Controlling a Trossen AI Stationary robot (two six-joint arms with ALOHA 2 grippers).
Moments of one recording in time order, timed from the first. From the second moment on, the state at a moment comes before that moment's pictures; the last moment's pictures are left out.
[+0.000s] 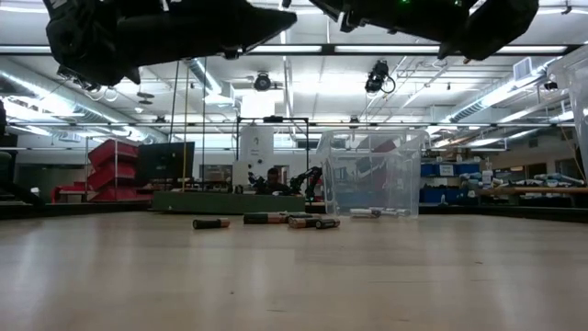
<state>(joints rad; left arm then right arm) -0.08 1.54 0.54 1.31 -0.23 0.43 0.05 1.58 0.75 1.11 0.00 -0.36</state>
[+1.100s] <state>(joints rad) -0.09 1.54 0.43 1.28 -0.55 0.44 0.39 0.76 0.75 -0.74 -0.18 0.93</state>
